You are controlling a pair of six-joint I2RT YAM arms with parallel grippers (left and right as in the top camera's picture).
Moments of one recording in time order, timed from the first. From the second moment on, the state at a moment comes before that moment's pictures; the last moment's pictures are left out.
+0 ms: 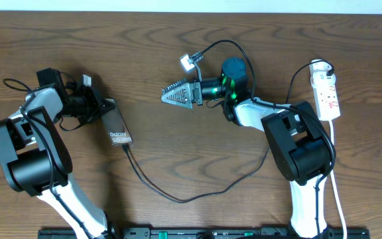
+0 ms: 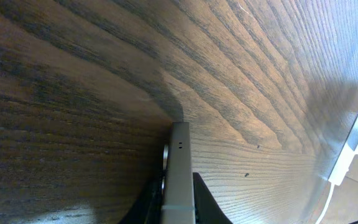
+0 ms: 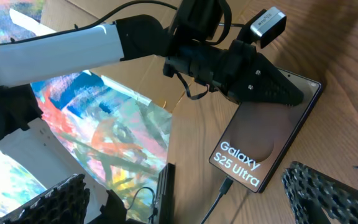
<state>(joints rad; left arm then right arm) 0.37 2.06 1.23 -0.61 0.71 -0.16 0.46 2.19 1.20 1.00 -1.26 1.00</state>
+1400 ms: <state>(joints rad) 0.37 2.01 1.25 -0.82 0.55 -0.21 0.46 2.19 1.20 0.99 -1.28 0.99</state>
